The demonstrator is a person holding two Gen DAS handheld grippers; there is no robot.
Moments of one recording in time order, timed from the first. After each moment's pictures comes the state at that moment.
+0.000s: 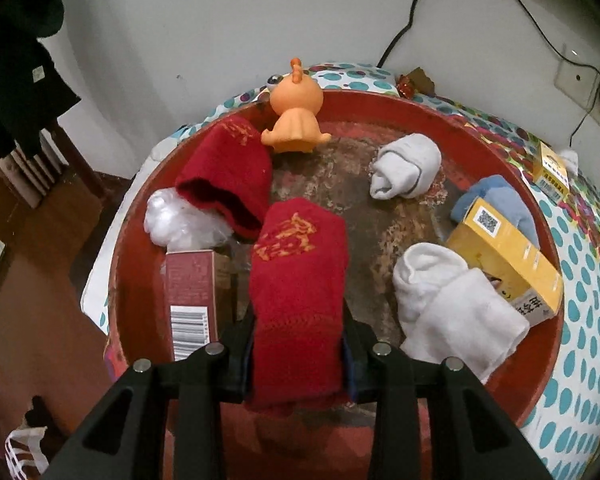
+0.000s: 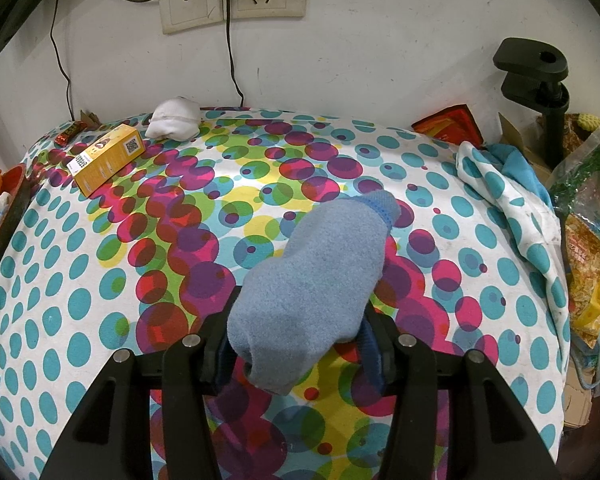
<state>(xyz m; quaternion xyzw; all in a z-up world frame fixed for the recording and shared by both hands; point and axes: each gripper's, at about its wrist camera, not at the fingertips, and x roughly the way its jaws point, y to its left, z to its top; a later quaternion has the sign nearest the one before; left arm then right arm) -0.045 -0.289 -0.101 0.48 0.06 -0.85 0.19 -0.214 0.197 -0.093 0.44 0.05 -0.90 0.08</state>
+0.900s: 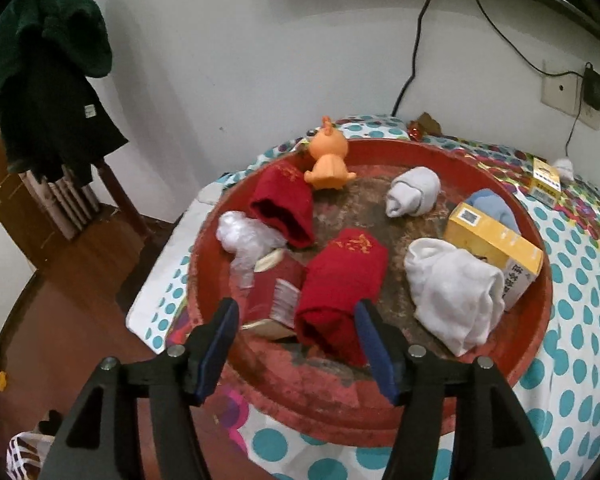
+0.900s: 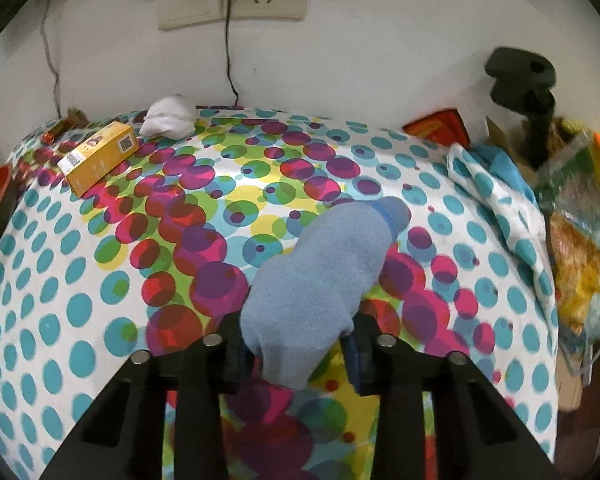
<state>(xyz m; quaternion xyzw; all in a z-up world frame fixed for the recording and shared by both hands) 0.021 -0.267 -0.066 0.39 0.01 -0.89 0.25 -0.210 0.183 -0.087 0.44 0.05 -0.90 0.03</state>
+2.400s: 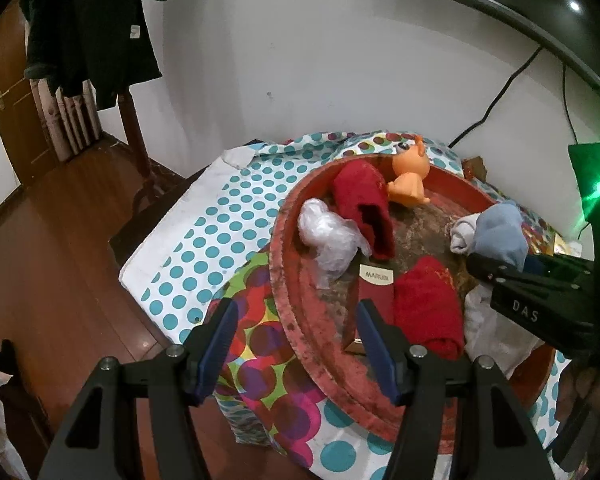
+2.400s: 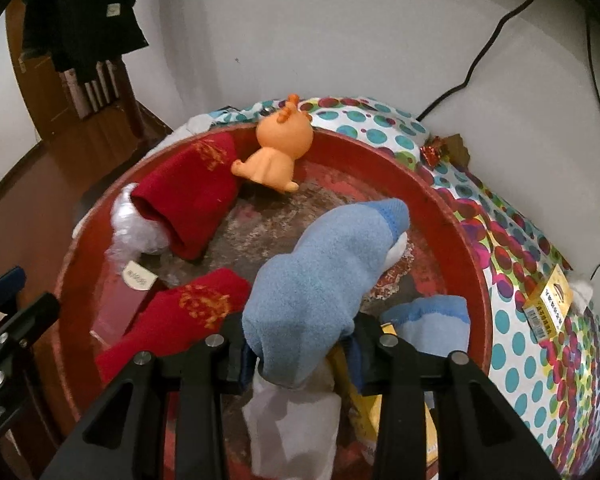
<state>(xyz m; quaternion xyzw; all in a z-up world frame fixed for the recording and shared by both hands) 0.050 -0.357 -0.063 0.39 0.16 -0.87 0.26 -0.123 -0.241 -0.063 0.43 0.20 -0.82 0.31</state>
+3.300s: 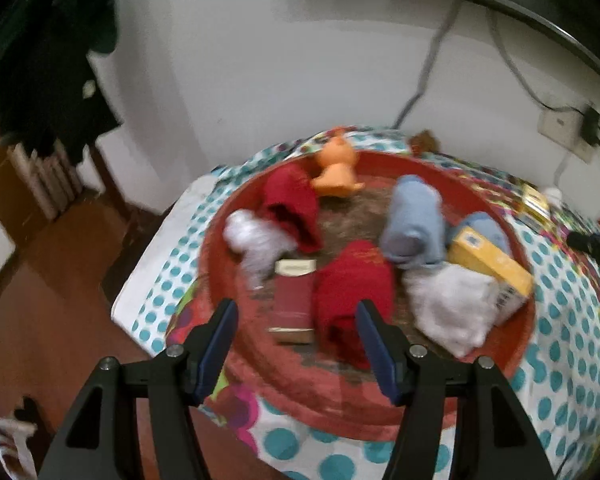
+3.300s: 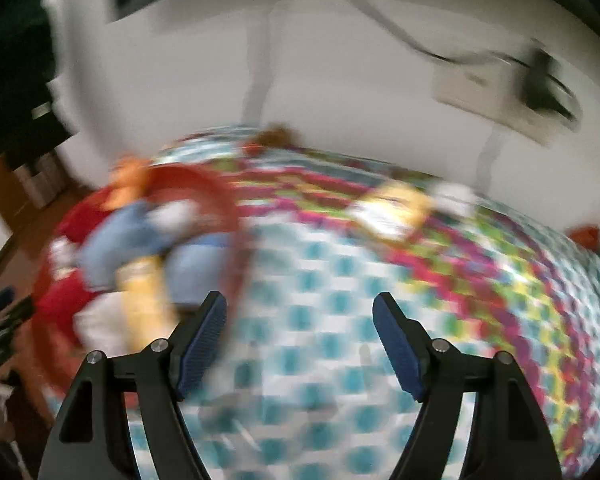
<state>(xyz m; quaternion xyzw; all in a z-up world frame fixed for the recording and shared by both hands) 0.030 -0.282 -0.053 0.38 0.05 -0.90 0.21 -0.154 -0.024 -0.039 0.40 0.06 -0.89 0.19</state>
